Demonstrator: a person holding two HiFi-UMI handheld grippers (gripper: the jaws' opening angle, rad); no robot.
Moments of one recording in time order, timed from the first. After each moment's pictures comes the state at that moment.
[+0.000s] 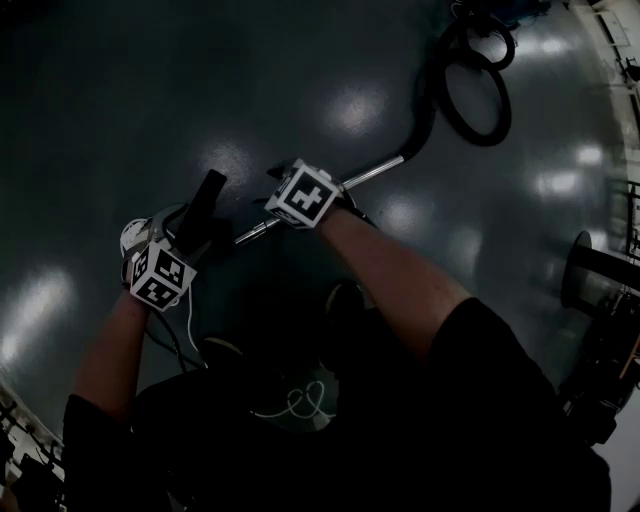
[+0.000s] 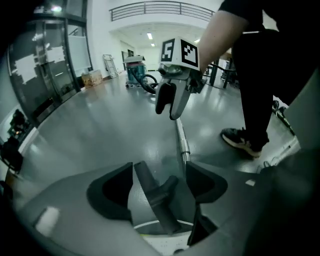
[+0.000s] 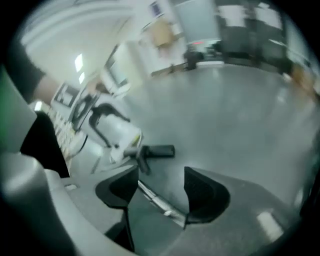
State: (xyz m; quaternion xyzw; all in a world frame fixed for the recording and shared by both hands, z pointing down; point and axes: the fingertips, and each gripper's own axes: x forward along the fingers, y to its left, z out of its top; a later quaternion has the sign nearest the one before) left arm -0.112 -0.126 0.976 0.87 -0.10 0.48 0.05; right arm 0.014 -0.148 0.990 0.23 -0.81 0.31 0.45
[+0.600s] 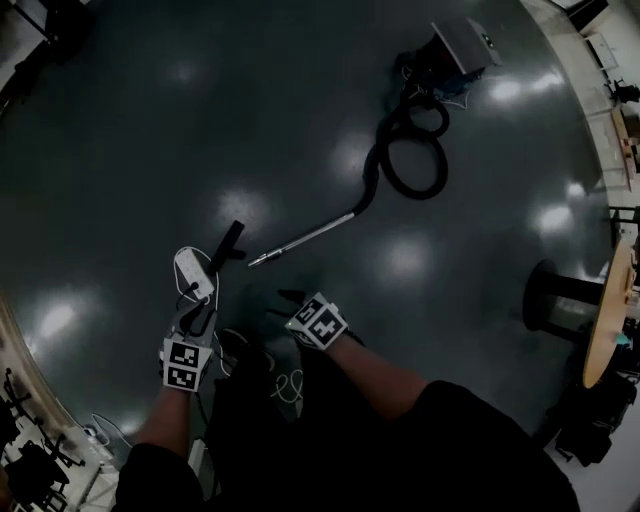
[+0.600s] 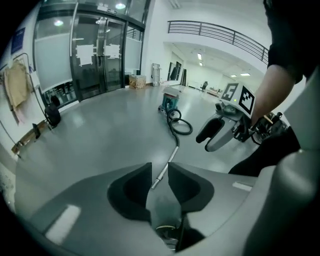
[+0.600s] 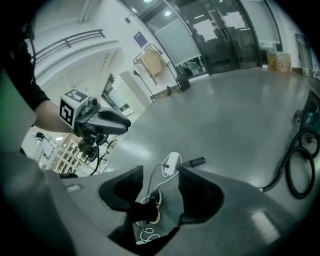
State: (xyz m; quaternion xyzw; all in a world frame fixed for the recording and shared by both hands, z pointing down) left arm -0.123 -0.038 0.588 0.84 -0.29 0.41 0.21; right arm 0.002 0.000 0.627 0.27 -0.82 0.40 0.31
